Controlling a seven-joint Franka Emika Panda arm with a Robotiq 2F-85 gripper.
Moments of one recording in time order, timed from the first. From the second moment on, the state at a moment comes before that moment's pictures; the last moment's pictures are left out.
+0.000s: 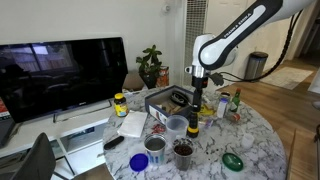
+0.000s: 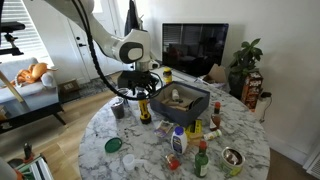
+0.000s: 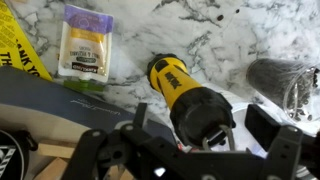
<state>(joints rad) 0.03 0.26 0.10 -2.18 0.15 2.41 -0.43</state>
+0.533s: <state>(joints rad) 0.01 0.29 0.12 -2.17 0.15 2.46 -0.45</state>
